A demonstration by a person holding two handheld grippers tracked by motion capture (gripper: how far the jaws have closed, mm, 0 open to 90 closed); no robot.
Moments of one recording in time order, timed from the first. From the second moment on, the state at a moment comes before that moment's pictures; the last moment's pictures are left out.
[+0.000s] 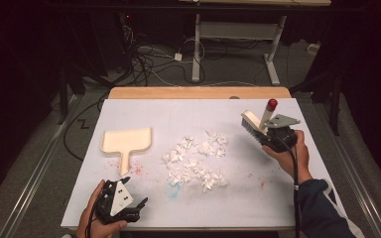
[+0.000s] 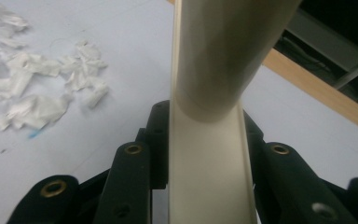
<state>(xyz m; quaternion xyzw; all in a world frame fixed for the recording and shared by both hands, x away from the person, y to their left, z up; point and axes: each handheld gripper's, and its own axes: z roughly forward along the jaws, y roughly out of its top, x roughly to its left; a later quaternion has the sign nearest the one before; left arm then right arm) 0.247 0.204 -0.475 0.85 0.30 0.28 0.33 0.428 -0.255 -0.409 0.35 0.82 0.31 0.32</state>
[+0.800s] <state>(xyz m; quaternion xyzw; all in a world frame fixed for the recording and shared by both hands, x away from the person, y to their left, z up) 0.248 0.195 -0.481 0.87 0.30 0.27 0.29 0.427 -0.170 -0.440 0.27 0.87 0.30 0.27</state>
